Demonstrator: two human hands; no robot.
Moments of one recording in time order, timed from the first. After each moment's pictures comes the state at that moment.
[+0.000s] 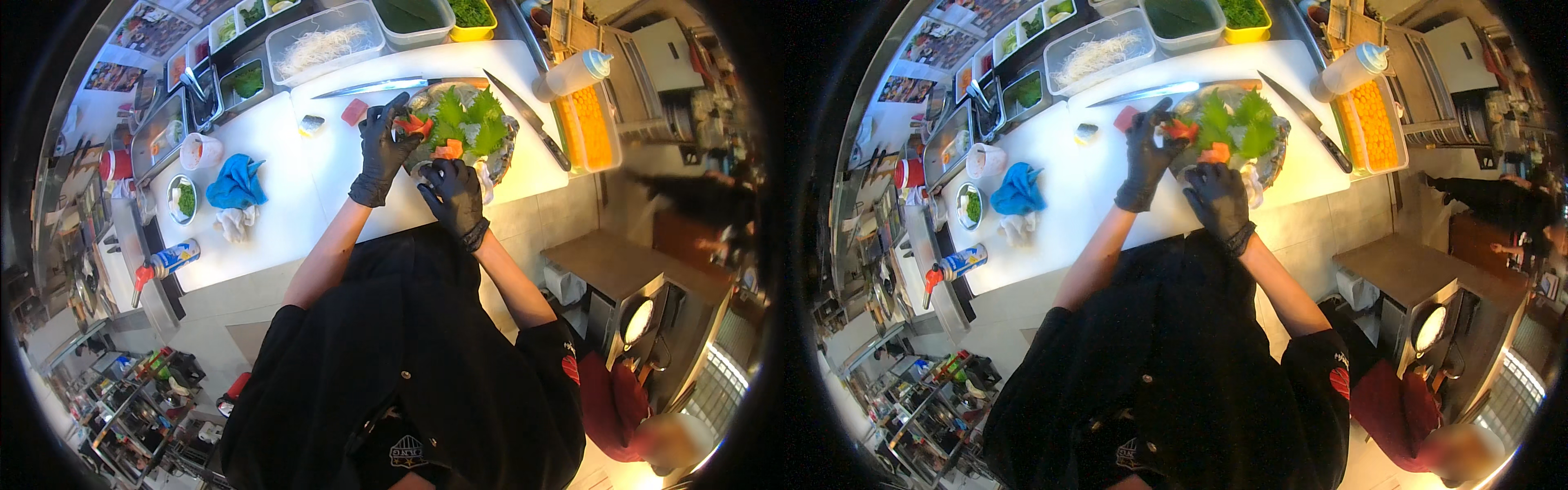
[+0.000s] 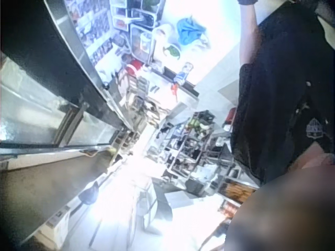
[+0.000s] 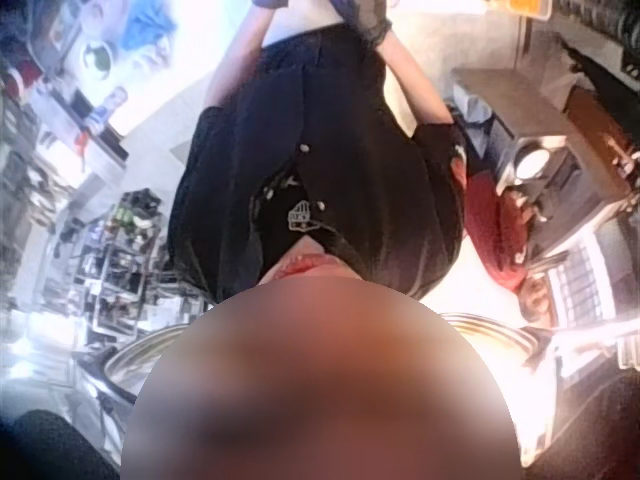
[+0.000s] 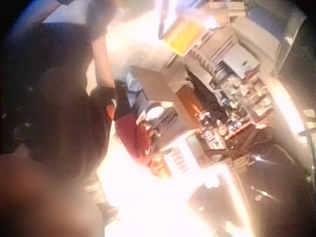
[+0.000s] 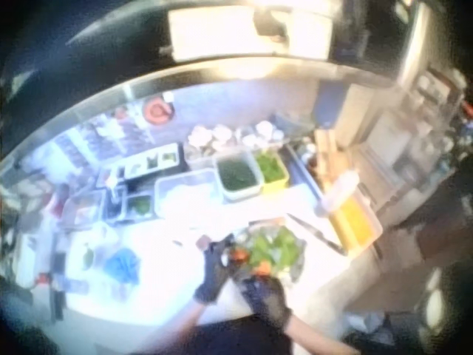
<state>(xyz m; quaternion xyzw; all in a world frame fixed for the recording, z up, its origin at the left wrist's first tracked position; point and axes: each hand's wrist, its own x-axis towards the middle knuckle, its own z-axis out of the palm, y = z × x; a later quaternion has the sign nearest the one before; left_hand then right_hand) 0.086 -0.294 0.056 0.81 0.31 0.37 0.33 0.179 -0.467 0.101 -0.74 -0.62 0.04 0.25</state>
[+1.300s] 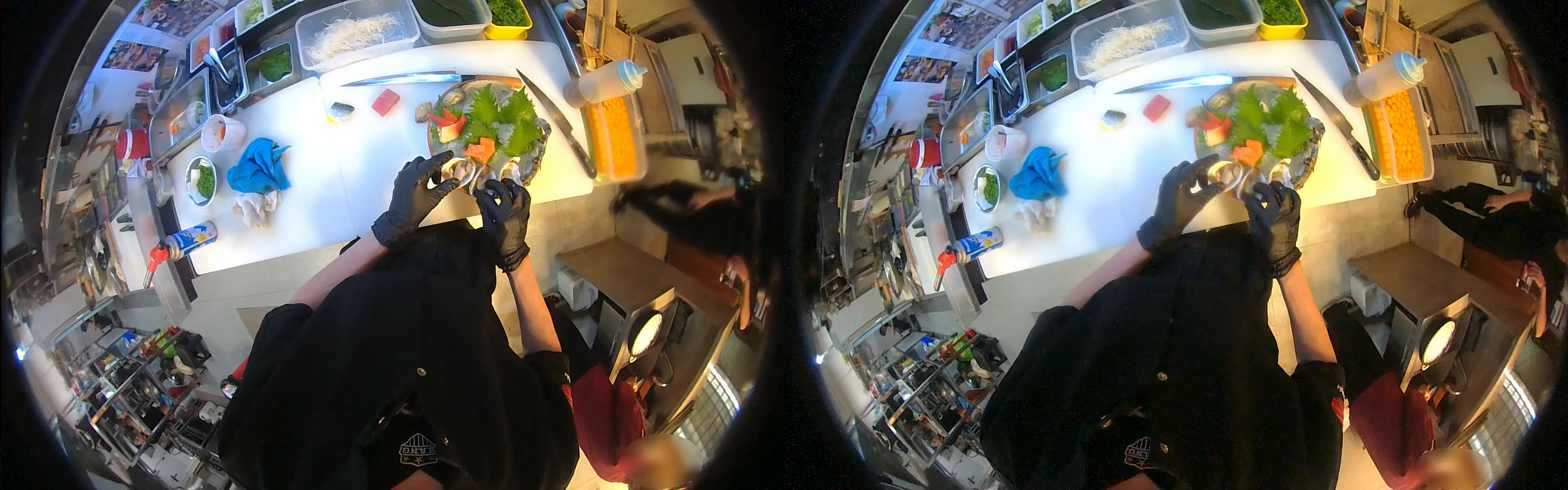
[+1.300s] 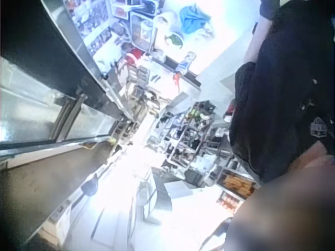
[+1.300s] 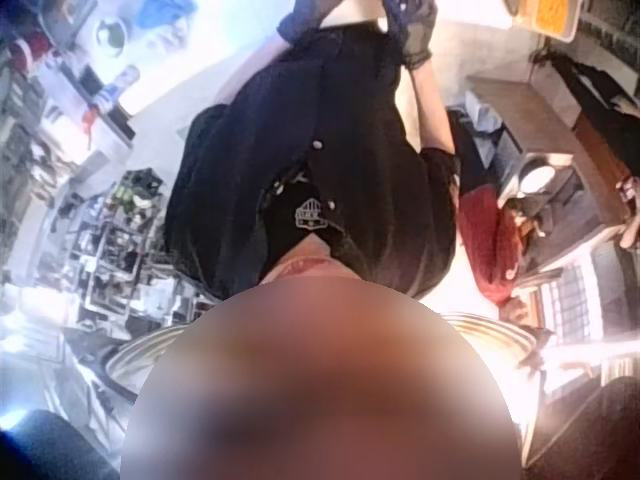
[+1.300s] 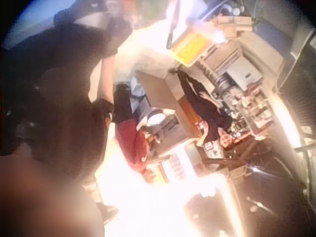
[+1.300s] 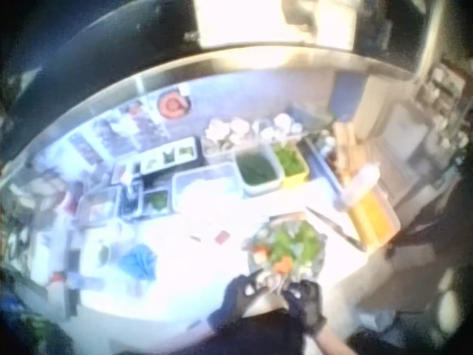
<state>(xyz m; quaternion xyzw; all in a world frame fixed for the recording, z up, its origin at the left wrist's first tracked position) 0.034 -0.361 0.061 0.79 0.32 0.29 0.43 0.189 -0.522 0.076 -0.77 -0.60 -0.01 0.23</state>
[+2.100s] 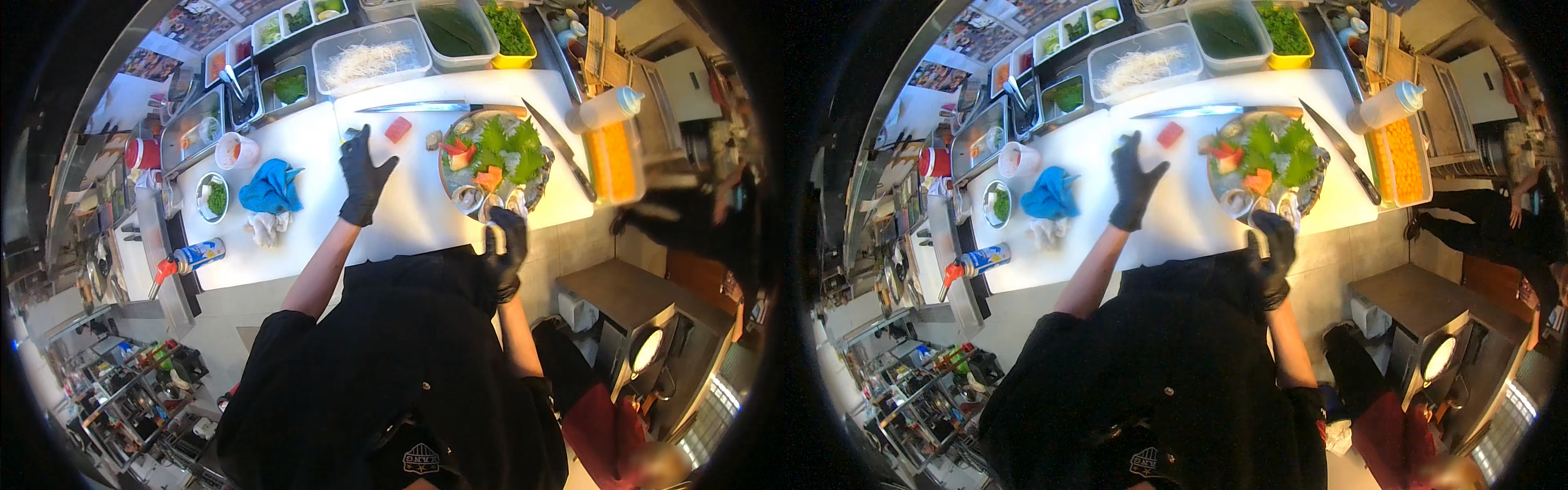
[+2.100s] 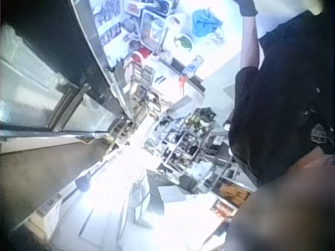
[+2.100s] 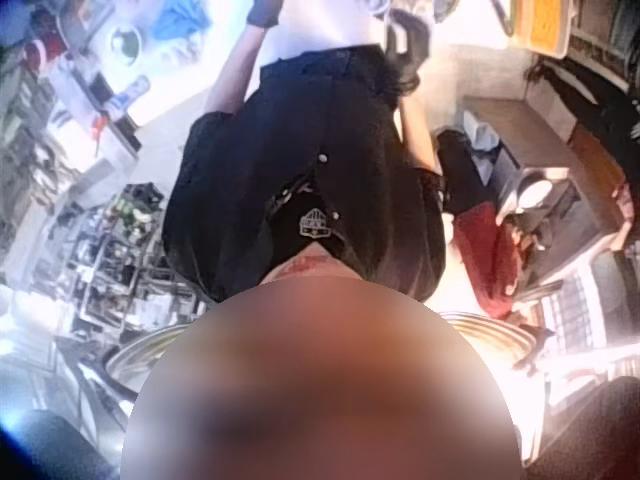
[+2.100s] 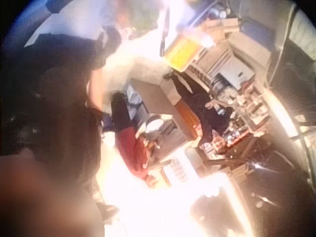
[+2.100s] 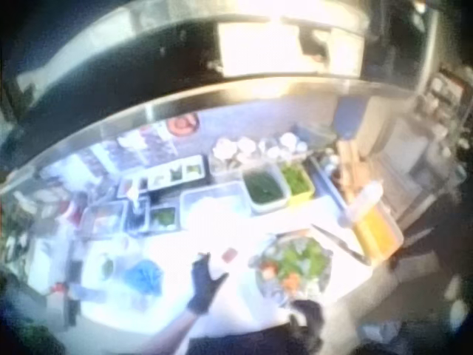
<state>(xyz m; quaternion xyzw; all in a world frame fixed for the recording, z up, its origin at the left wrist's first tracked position) -0.013 -0.237 0.004 0.83 0.43 0.31 0.16 0.149 -0.498 0.129 -0.74 -0.47 0.00 0.48</state>
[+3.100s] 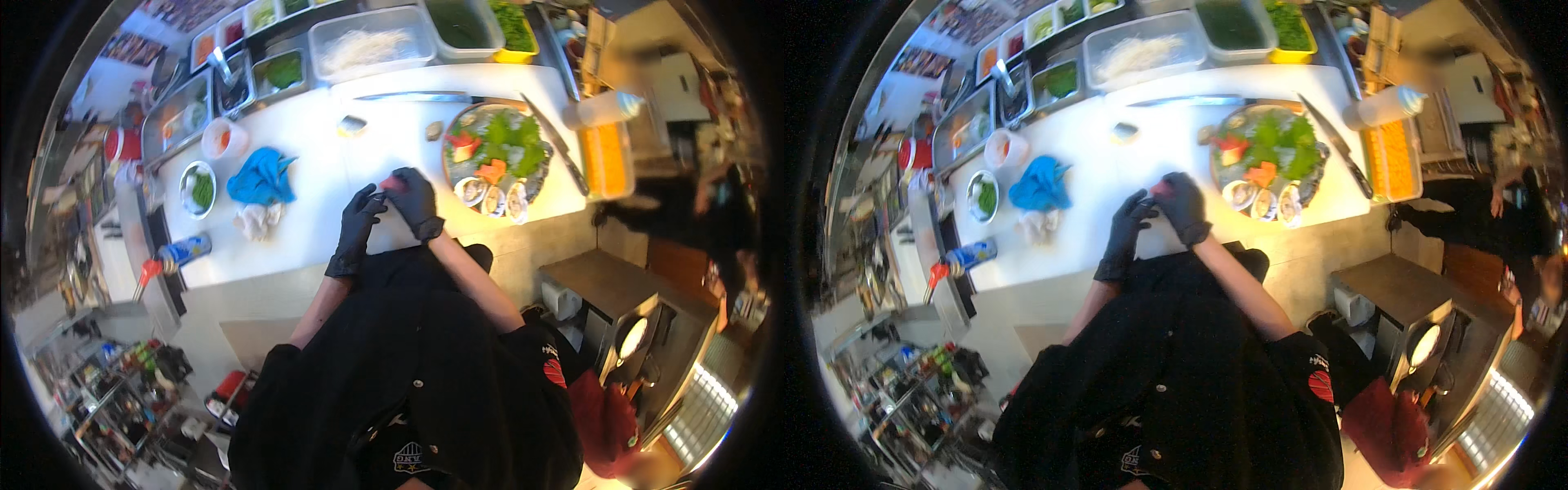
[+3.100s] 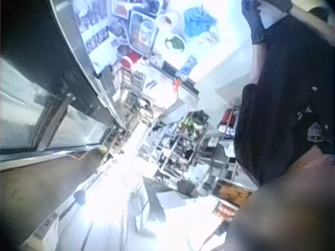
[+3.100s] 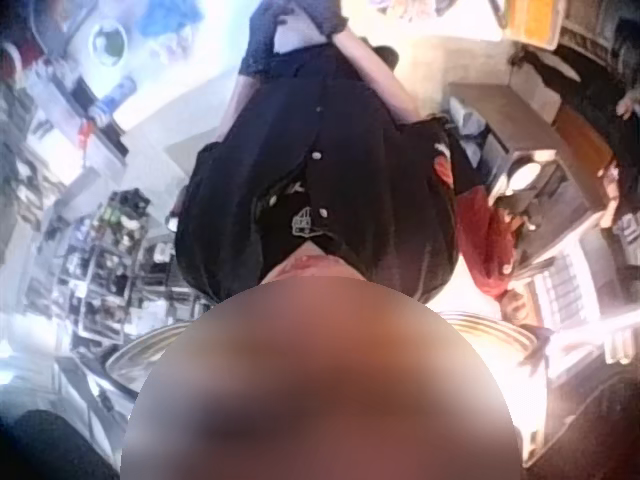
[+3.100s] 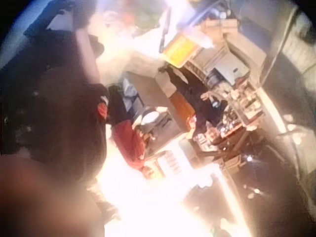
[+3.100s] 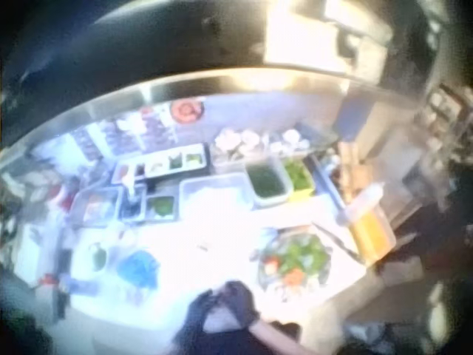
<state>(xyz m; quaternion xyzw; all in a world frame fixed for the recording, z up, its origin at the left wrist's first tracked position) -0.089 -0.325 0.027 0.41 0.51 0.19 0.73 0.068 -0.371 0.006 -0.75 -0.43 0.29 0.42</state>
